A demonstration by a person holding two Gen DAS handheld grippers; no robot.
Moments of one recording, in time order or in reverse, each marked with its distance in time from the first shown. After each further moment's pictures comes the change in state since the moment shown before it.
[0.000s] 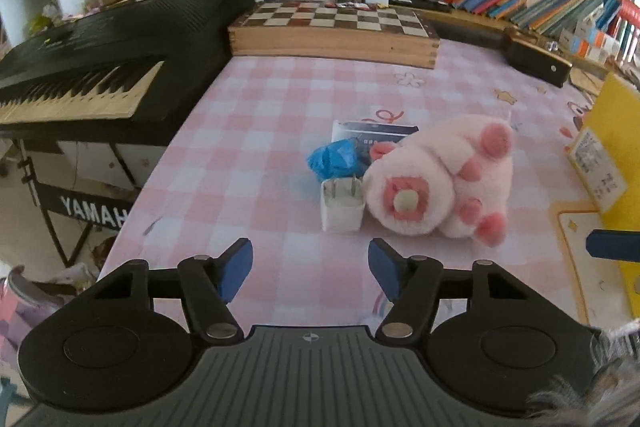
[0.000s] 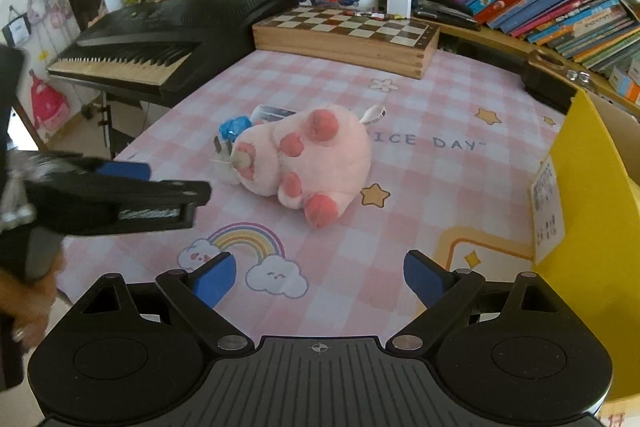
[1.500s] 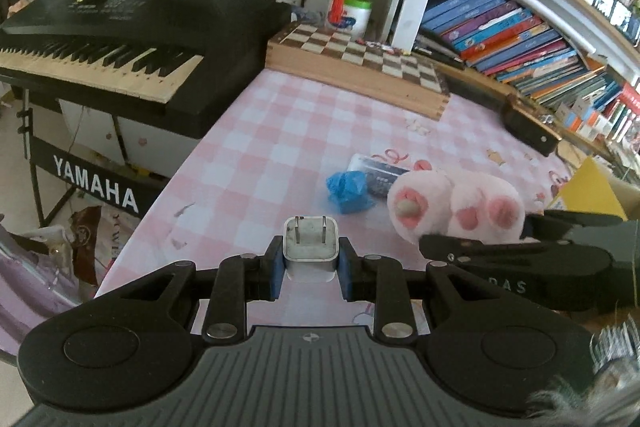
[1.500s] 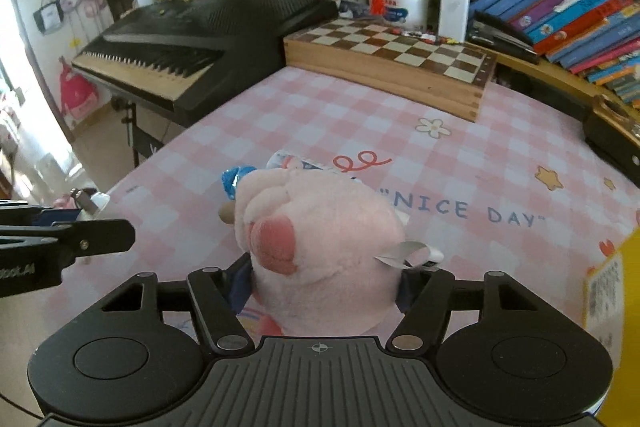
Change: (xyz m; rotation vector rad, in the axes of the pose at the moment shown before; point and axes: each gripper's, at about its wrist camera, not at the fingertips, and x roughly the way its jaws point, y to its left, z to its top) left arm -0.050 0.040 -0.003 -0.217 -0.054 -0.078; right arm 0.039 0.004 0.046 -0.062 -0.036 0.089
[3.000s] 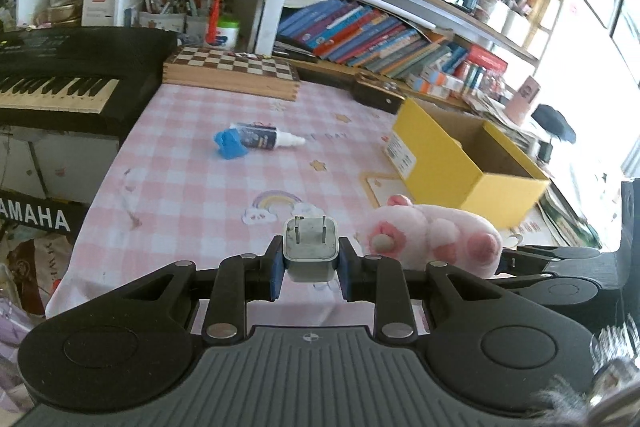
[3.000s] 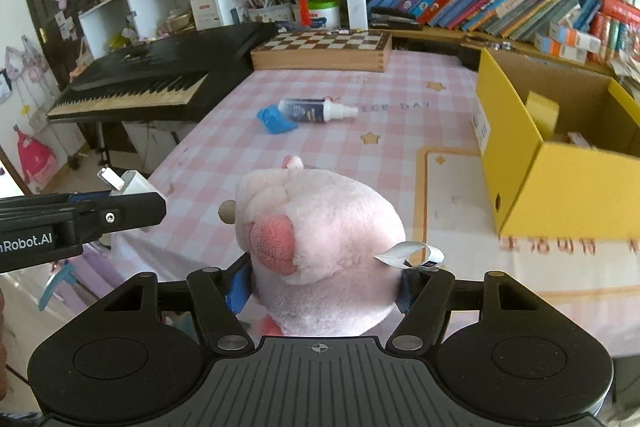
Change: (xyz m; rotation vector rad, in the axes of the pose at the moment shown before) left arm -0.153 0.013 -0.091 0.198 -0.047 -0.345; right arm -0.168 0.090 -0.125 0.259 -0.060 -0.183
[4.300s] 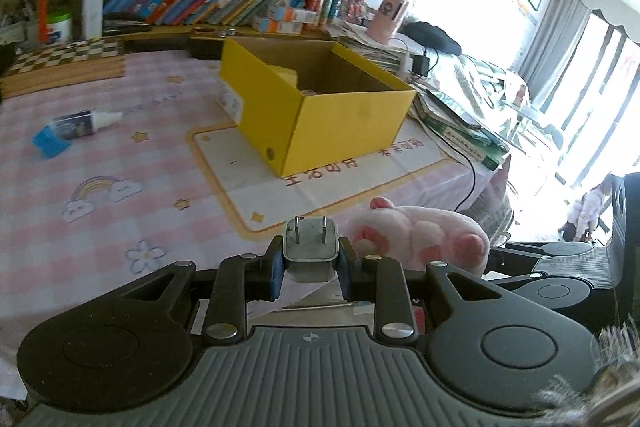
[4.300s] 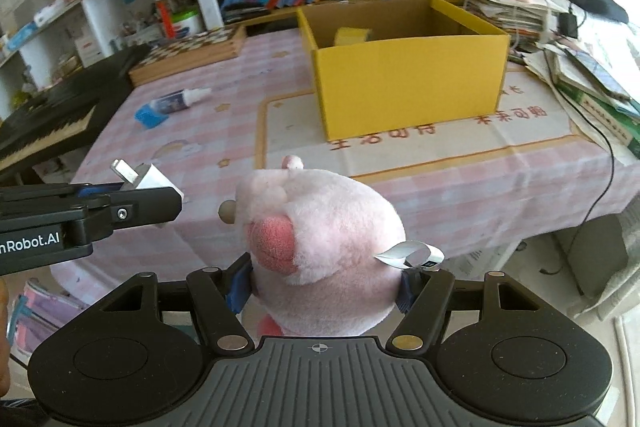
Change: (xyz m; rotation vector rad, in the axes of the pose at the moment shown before) left arm 0.037 -0.113 -0.019 0.250 0.137 -0.315; right arm -0.073 -0.083 -0.071 0.277 0.002 -0.247
